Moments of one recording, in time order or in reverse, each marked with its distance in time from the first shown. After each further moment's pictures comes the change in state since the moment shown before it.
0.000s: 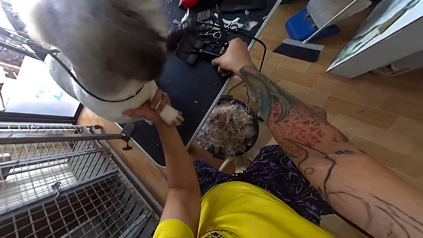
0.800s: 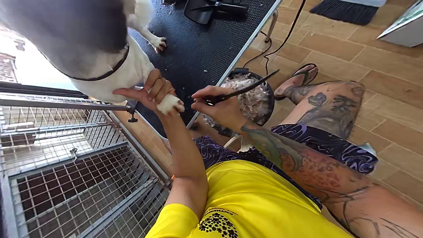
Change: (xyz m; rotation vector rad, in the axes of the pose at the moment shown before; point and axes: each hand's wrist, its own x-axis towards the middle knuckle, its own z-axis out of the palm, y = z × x) left_hand -0.041 0.010 0.041 -0.192 -0.056 -0.017; right_hand -0.204 0.070 0.105 0.817 -0.243 -0.733
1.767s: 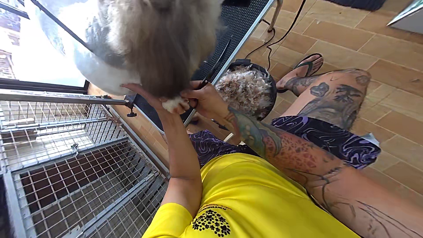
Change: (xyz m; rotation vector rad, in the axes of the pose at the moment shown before) left_hand -0.054 0.010 -0.046 0.519 0.284 0.103; right_hand 0.019 0.019 0.035 0.636 0.020 0.590
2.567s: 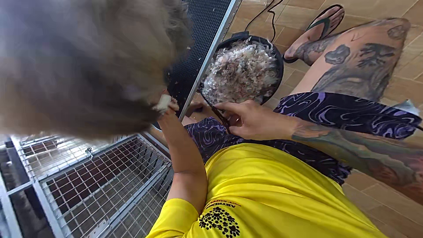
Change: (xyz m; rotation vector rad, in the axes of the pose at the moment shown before) left_hand -0.008 -0.005 0.019 -0.522 -0.373 -0.463; right_hand -0.122 -0.026 -0.103 -1.155 -0.241 0.254
